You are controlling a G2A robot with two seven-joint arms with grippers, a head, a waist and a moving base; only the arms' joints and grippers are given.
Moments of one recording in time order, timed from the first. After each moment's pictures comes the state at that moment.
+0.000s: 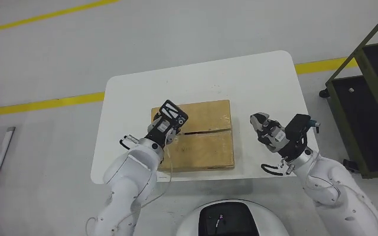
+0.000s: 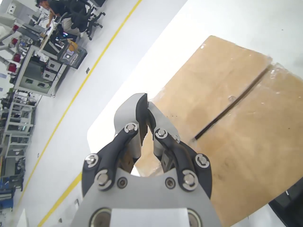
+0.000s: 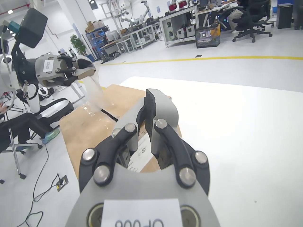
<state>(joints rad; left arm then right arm) 1.11 -1.22 -1.28 -2.11 1.63 -0.38 -0.74 -1.40 -1.22 1.42 -1.87 -0.98 -0.47 0.02</state>
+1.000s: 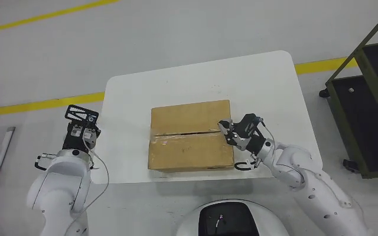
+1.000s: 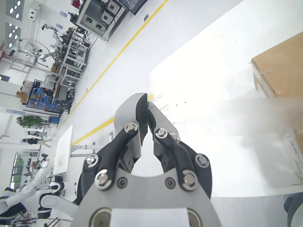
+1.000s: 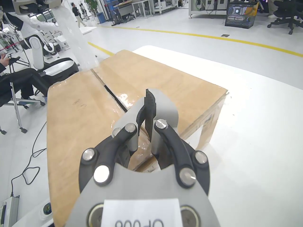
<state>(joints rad) 1.27 -1.17 -1.80 -2.12 1.73 -0.43 -0.72 -1.17 -1.24 1.19 -1.66 -1.12 -0.48 0.12</state>
